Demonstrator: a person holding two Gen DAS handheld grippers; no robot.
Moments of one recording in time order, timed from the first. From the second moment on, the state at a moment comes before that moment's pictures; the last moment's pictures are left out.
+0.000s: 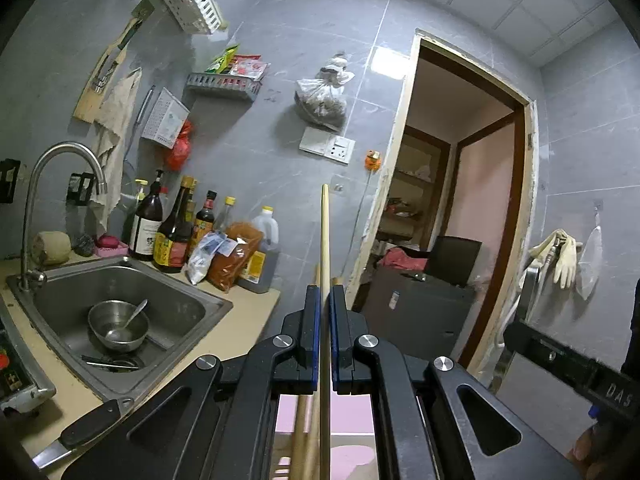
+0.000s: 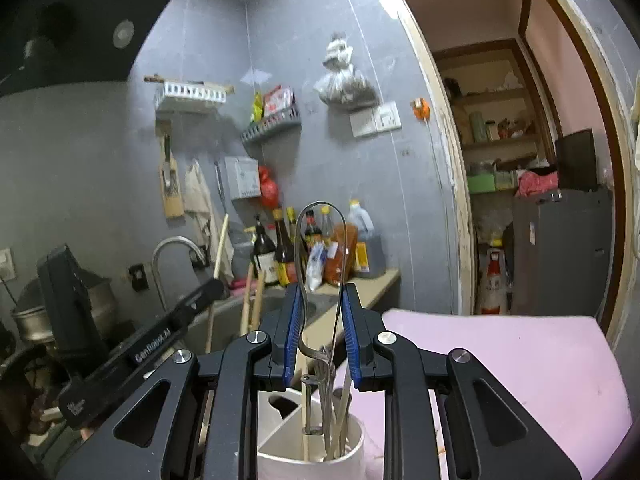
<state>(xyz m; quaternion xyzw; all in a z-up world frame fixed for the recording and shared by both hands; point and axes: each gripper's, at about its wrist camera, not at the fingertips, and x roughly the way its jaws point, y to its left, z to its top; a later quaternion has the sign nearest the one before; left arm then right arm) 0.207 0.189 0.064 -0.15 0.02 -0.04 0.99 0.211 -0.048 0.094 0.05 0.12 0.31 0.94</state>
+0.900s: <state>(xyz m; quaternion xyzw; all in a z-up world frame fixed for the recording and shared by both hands) 0.194 0.176 0.024 -0.15 0.08 -0.05 0.98 0.216 -0.037 0.048 0.01 0.19 0.30 0.94</state>
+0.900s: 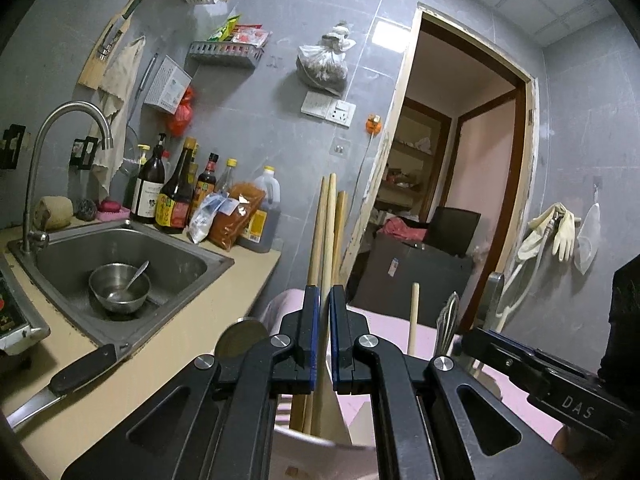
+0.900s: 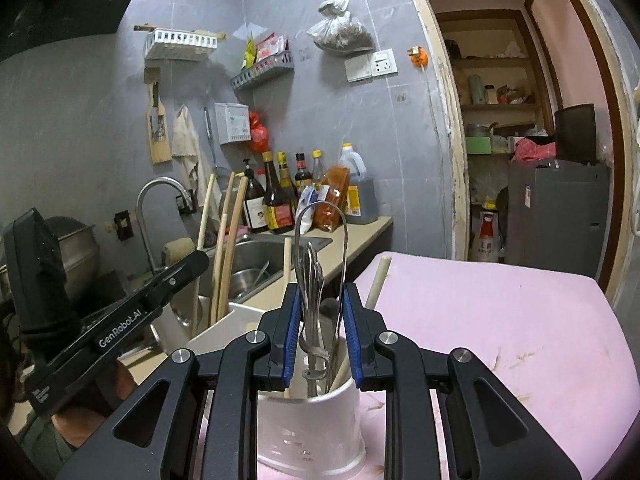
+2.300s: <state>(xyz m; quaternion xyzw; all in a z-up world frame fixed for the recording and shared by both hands) 0.147 0.136 0.046 -0.12 0.11 -0.05 0.99 0.161 -0.107 0.076 0.02 0.12 0.24 0.96</state>
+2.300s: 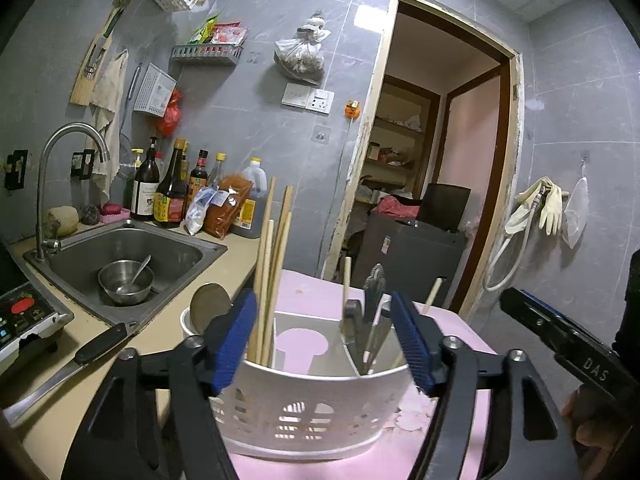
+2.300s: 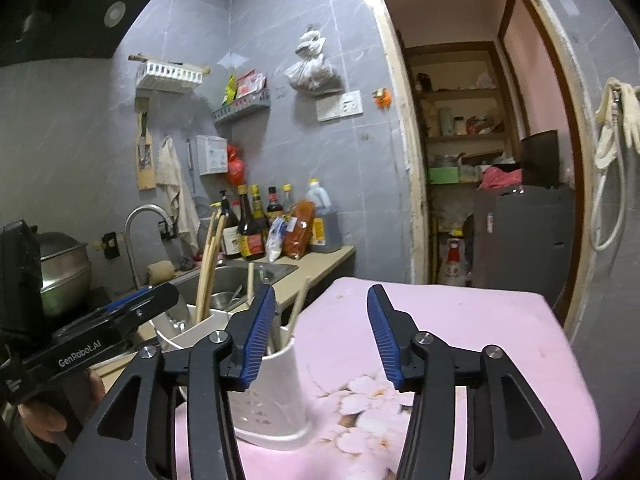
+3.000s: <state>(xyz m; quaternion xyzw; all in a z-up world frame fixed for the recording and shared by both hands) 0.075 0.085 0.048 -0.09 0.11 -0.04 0.99 0.076 -0.182 0.086 0.01 0.11 0.17 0.98</state>
